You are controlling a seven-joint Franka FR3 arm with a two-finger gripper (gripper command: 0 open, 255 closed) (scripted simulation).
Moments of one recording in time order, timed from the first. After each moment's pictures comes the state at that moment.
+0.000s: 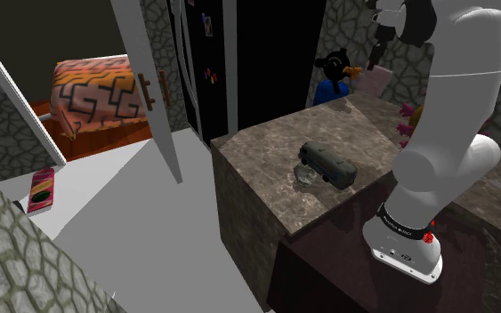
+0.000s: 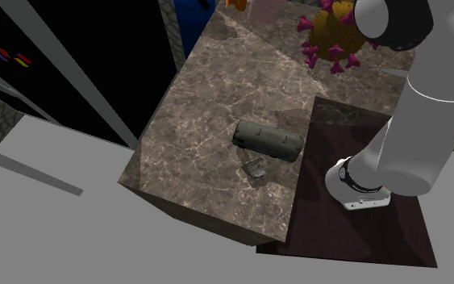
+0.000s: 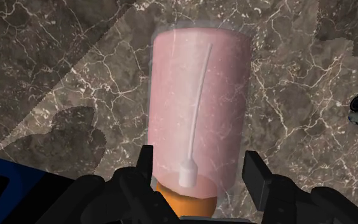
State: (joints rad) arm -0.47 0.37 -0.65 -1.44 0.25 1.72 -1.18
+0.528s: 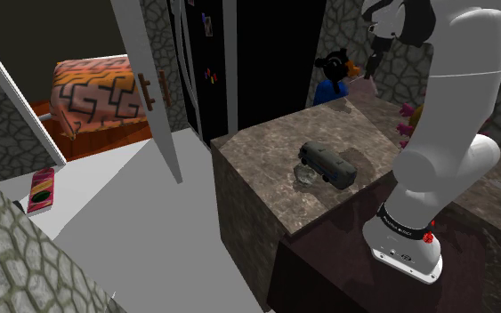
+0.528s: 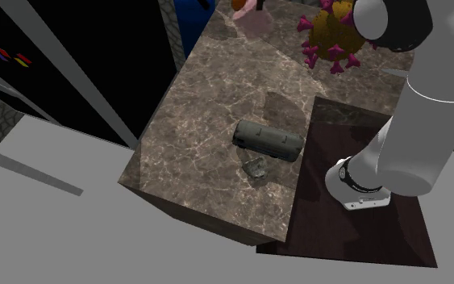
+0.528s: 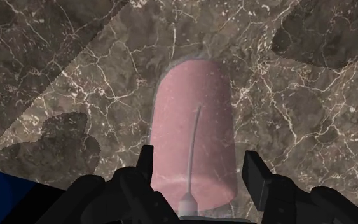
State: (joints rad) arm -0.46 0.37 -0.64 -1.54 0.26 1.82 -1.19
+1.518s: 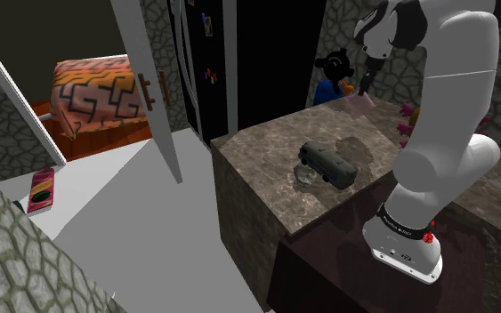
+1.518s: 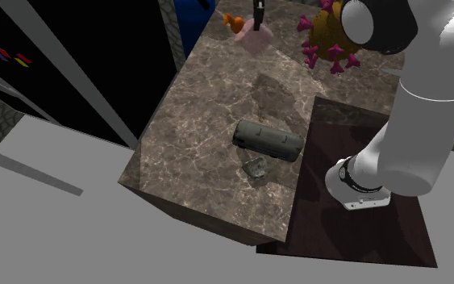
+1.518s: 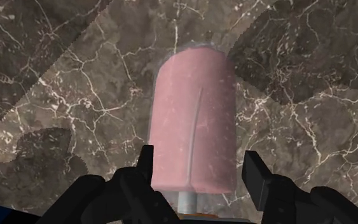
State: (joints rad) arm -0.46 0.43 -0.62 -1.68 0.30 1.99 -1.22
